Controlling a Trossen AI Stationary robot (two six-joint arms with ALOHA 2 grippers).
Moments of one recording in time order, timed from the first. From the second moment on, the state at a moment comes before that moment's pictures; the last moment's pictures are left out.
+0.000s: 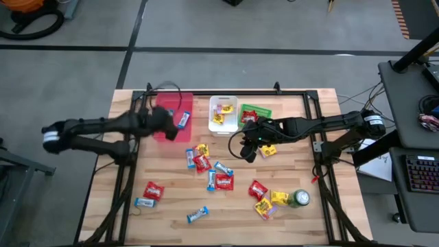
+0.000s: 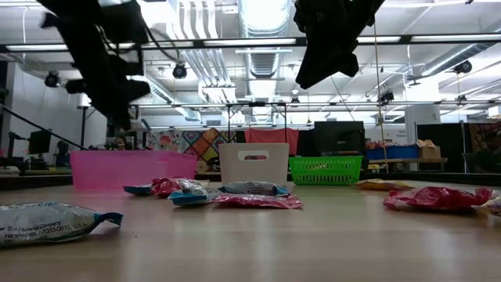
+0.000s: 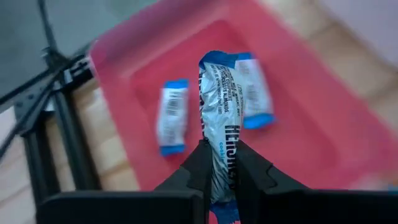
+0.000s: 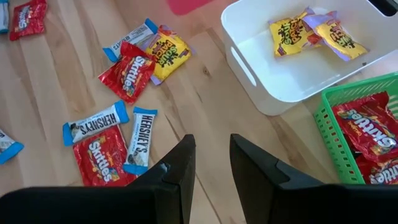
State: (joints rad) left arm 0.26 1.03 0.71 -0.83 -0.60 -0.61; right arm 0.01 1.46 1.16 -0.59 0.18 0.46
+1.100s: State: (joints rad) left arm 0.45 1.03 0.71 -0.63 -0.16 -0.34; right arm 0.05 1.46 1.16 -0.59 0.18 0.55
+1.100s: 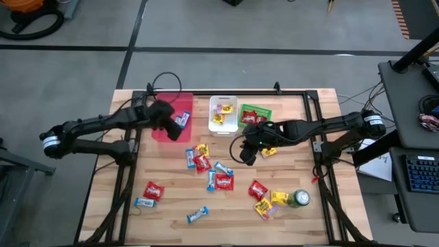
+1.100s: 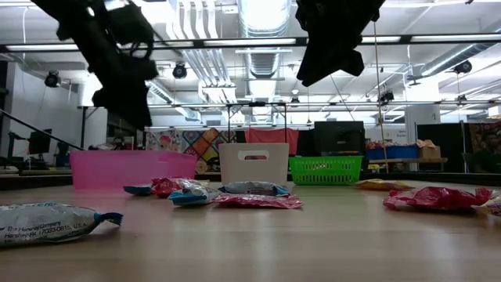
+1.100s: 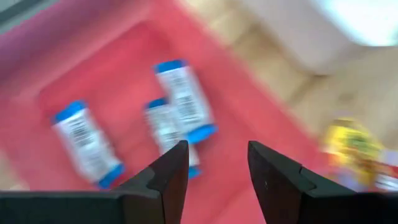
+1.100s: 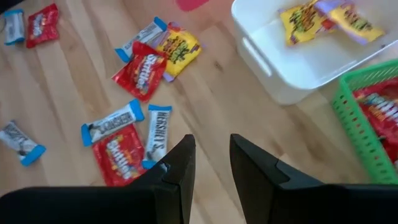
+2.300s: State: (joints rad) left arm -0.32 1.00 0.71 -0.40 -0.54 -0.48; right arm 0.02 1.77 1.15 -0.99 0.14 0.68
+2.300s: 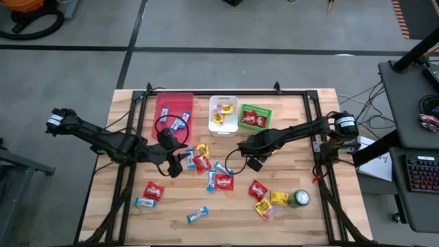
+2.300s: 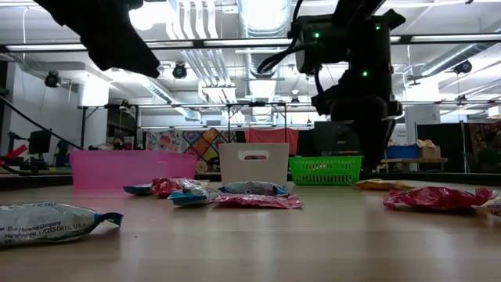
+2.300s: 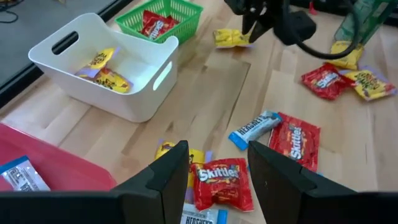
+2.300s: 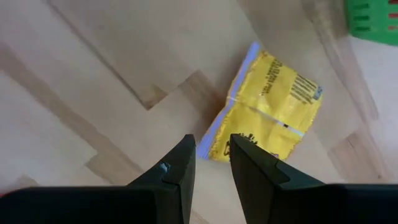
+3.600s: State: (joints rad) left arm -0.32 1.09 0.71 -0.37 -0.62 -0.48; right arm -0.03 1.75 1.18 -0.96 0.09 0.66
